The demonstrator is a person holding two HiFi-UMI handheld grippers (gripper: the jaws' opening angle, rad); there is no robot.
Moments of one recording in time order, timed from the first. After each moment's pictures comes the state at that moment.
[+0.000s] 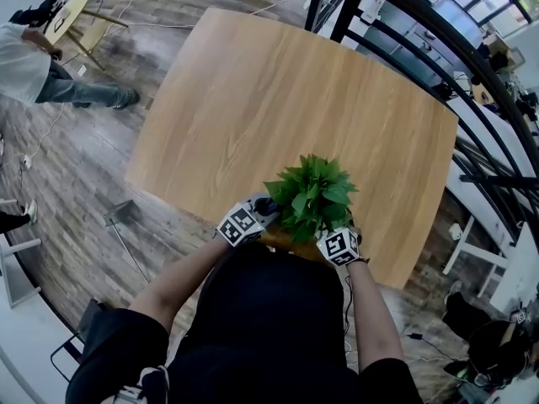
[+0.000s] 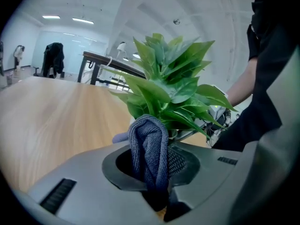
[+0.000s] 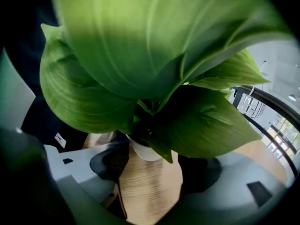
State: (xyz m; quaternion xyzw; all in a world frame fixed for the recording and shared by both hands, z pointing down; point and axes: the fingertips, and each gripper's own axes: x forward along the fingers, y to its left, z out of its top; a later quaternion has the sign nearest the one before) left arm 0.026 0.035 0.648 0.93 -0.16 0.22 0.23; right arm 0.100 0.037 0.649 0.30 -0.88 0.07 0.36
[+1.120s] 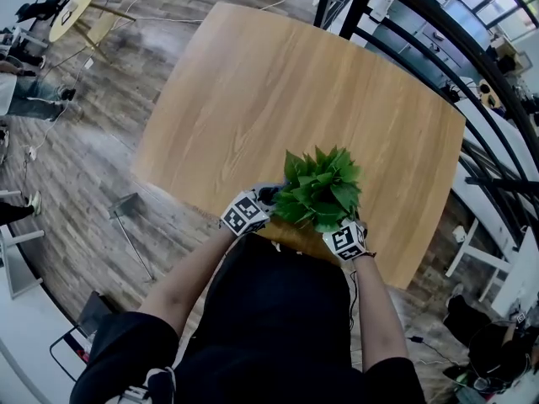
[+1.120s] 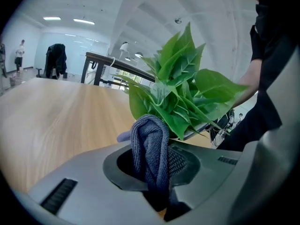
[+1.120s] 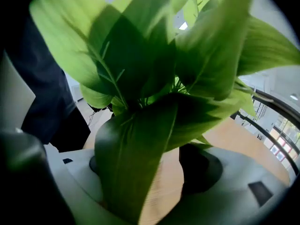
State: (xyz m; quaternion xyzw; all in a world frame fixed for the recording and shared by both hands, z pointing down) left arm 0.018 0.017 0.651 0.93 -0.18 0.22 0.24; right arm 0.093 0.027 0.638 0.30 -0.89 0.06 0.34
